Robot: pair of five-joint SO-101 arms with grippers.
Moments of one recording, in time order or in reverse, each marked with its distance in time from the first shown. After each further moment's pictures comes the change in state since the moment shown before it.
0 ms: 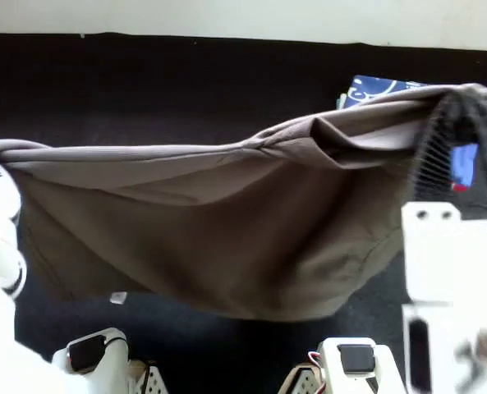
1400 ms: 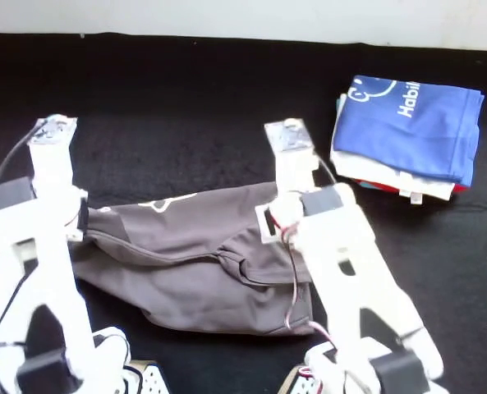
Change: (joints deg) left arm 0.0 13.8 63.6 -27.0 0.2; right arm -19.2 29.3 53.6 -2.8 -28.6
